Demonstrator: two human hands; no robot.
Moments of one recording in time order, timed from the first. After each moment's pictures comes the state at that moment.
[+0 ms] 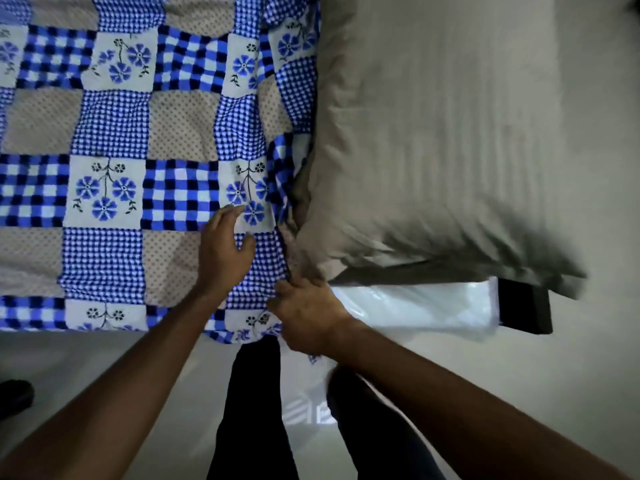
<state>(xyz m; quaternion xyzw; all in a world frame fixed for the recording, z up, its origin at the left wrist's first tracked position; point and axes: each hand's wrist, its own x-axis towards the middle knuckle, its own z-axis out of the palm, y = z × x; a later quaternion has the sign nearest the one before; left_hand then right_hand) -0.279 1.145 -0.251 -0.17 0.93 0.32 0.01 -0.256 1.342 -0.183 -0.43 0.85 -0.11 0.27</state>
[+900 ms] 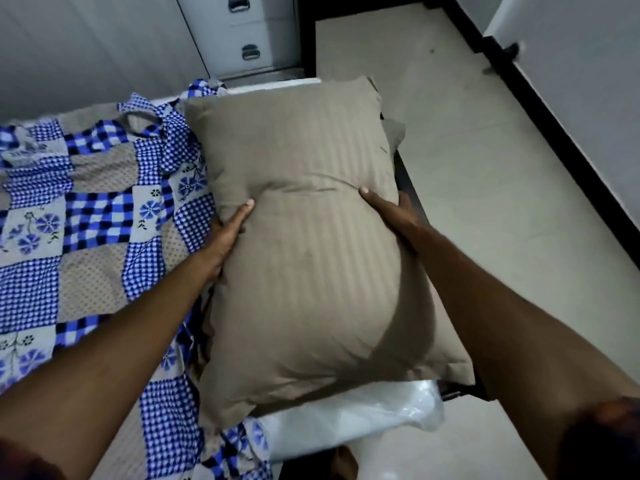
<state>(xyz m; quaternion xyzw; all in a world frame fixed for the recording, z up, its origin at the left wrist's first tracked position) -0.566 1.271 -0.200 -0.27 0.72 0.62 0.14 -0.579 1.610 -0.166 0.25 0.77 -0.55 0.19</state>
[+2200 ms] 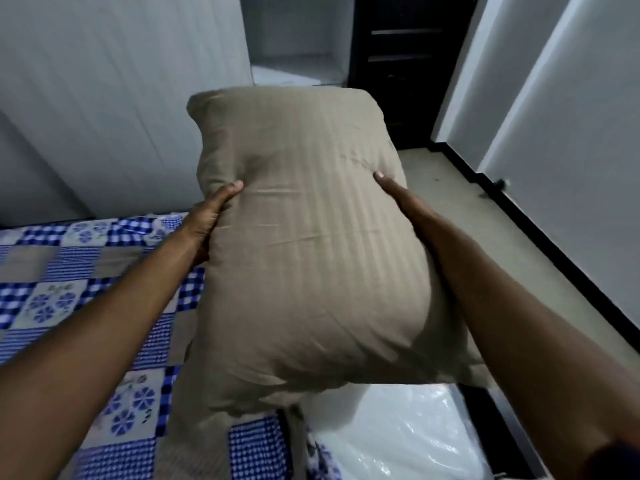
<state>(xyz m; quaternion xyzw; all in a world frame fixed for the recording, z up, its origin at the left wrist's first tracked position) -0.537 1.125 0.101 -0.15 0.63 0.76 0.07 -0.568 1.457 0.119 0.08 0.75 -0.65 0.13</state>
